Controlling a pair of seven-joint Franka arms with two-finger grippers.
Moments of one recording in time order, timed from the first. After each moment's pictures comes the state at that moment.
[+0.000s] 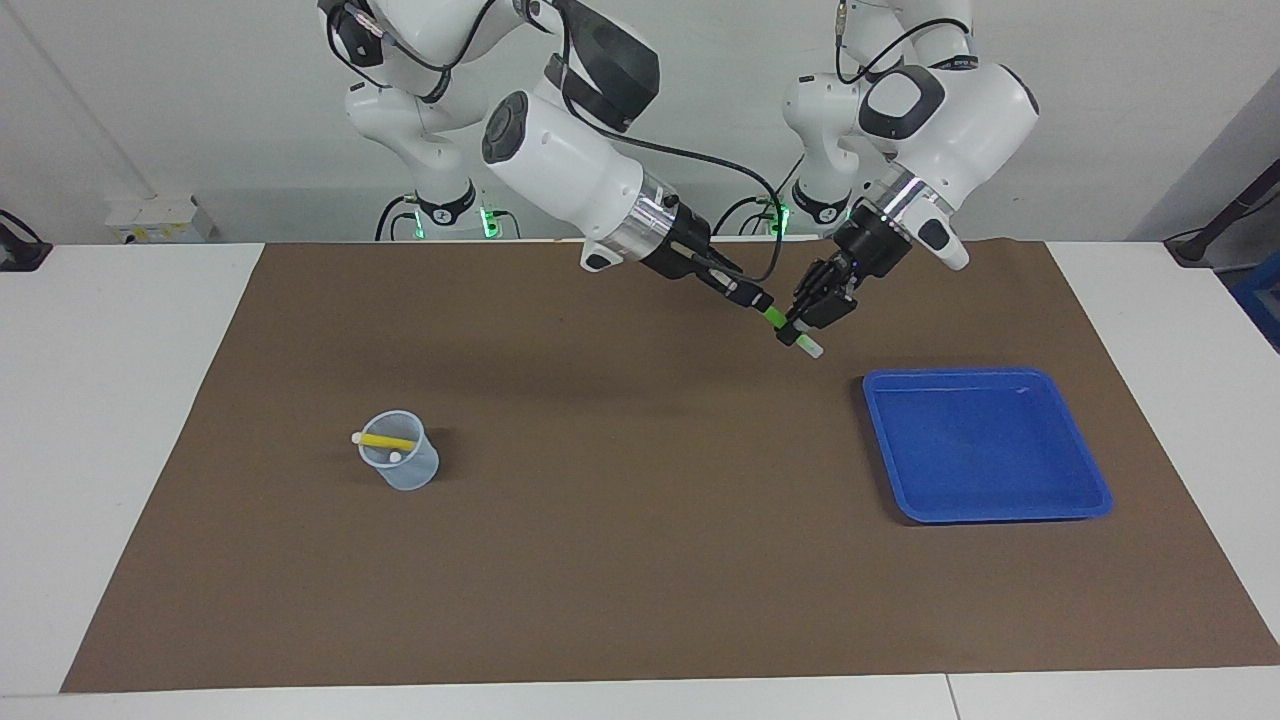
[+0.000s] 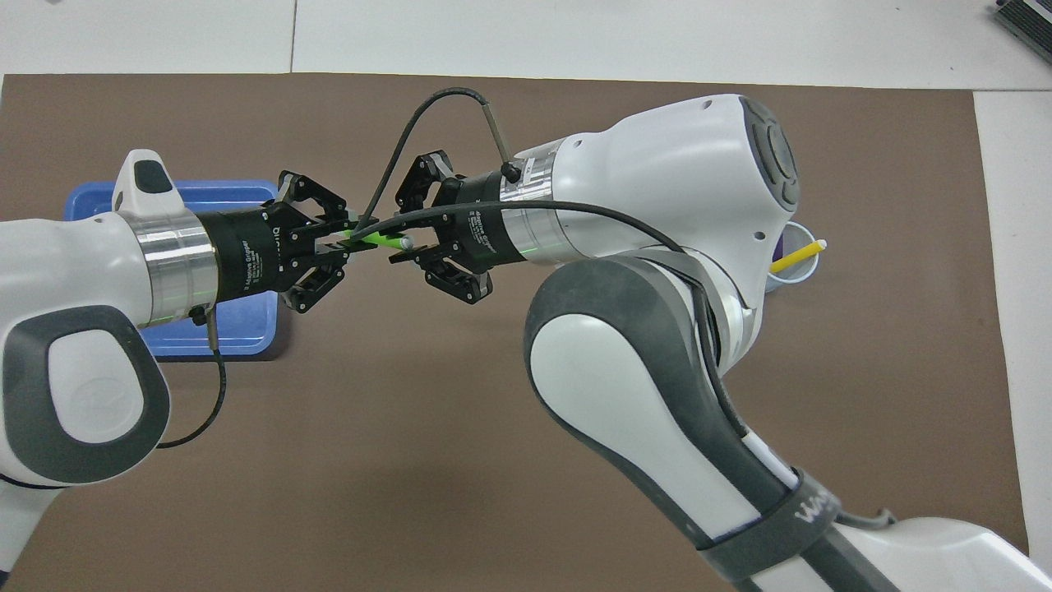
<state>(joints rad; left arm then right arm) -0.13 -0.11 -0.15 -2.04 -0.80 2.30 -1.00 0.25 0.38 0.37 -1.39 0.64 2.15 1.35</state>
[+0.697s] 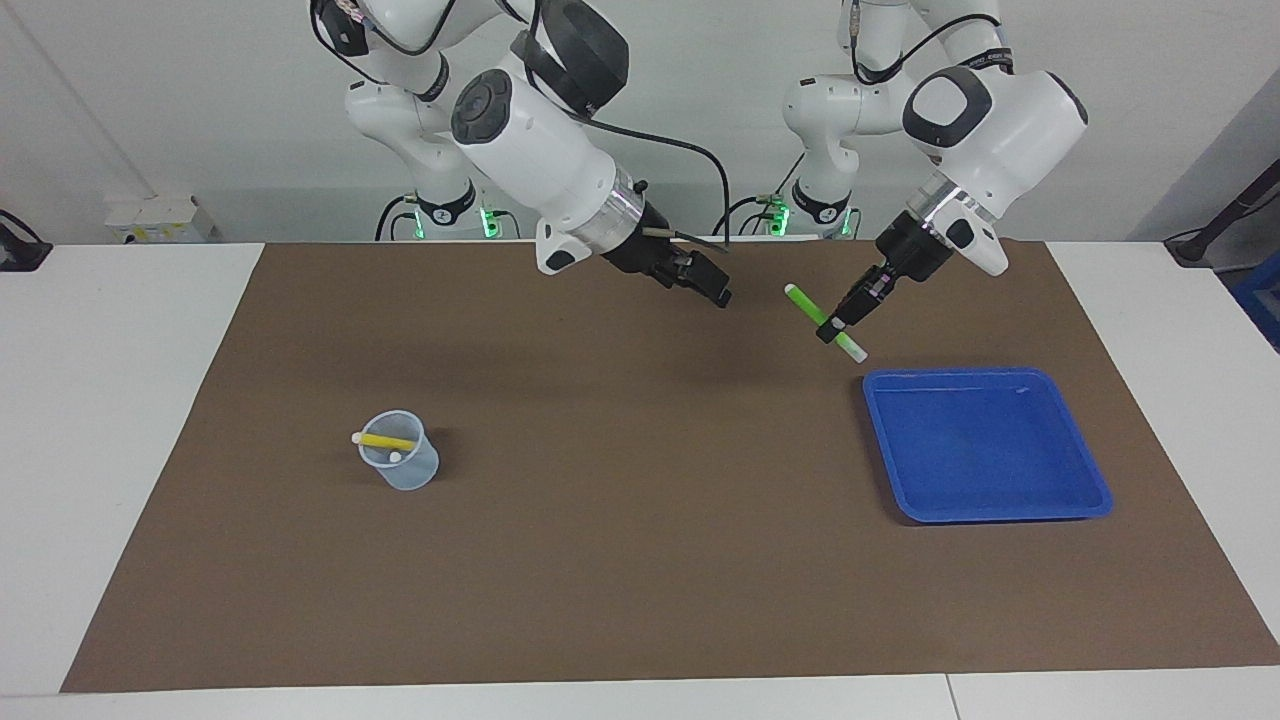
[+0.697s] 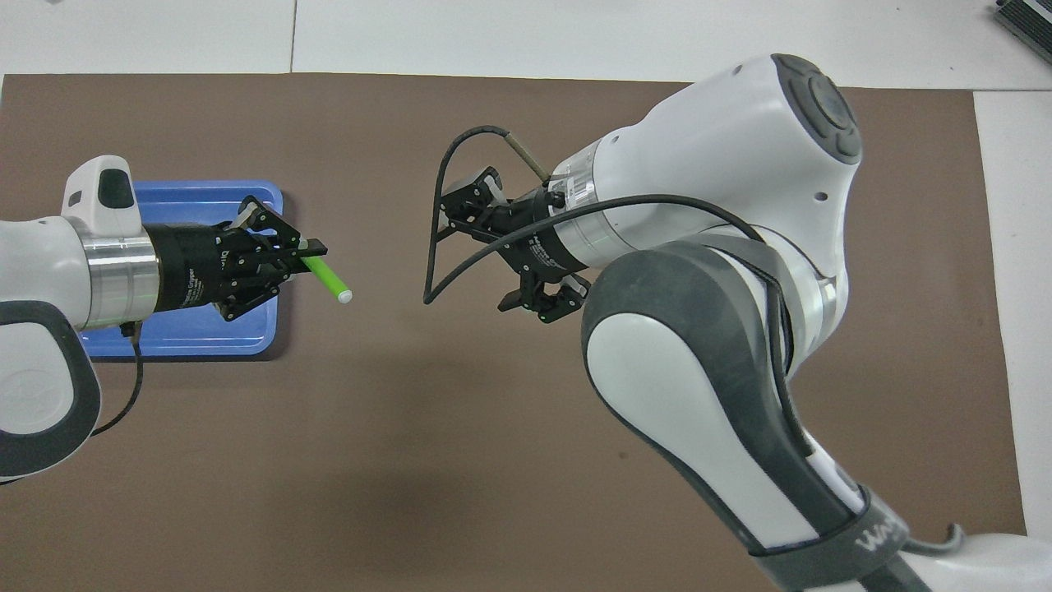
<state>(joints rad) -0.03 -0.13 -0.14 -2.07 -0.66 2.17 -0.61 0.20 0.33 0.36 -1.39 0.44 1.88 1.05</state>
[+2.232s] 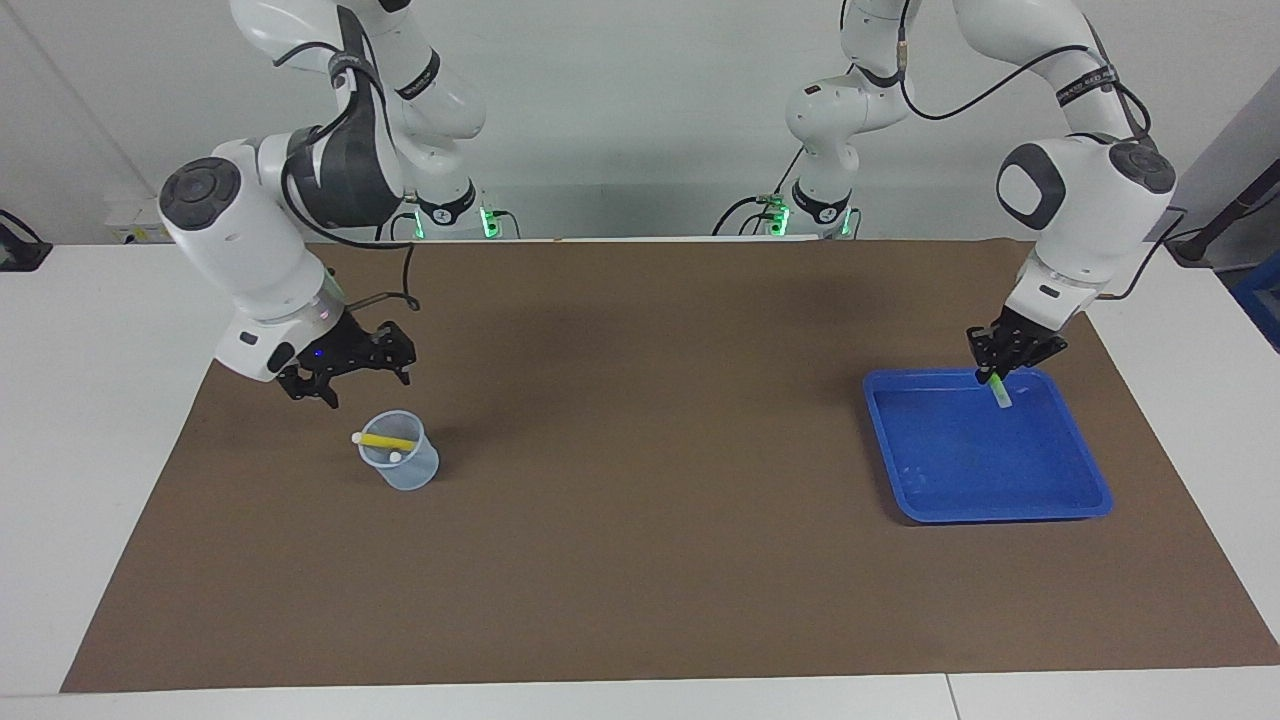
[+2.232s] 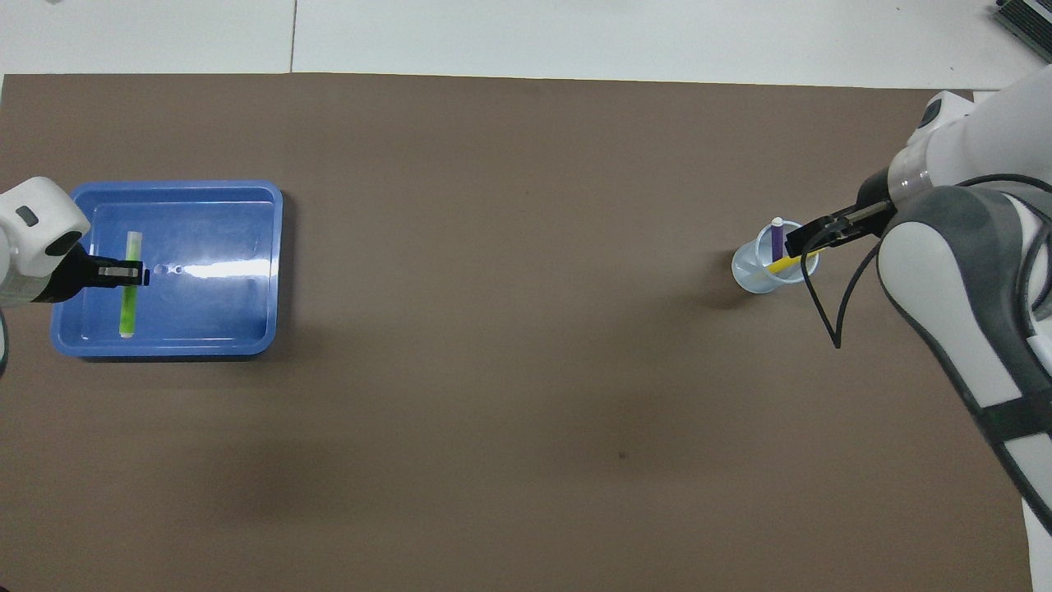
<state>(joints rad) 0.26 0.07 -0.13 -2.02 -0.05 2.19 0.23 -0.33 0.24 0.35 -1.67 0.00 1.85 -0.30</state>
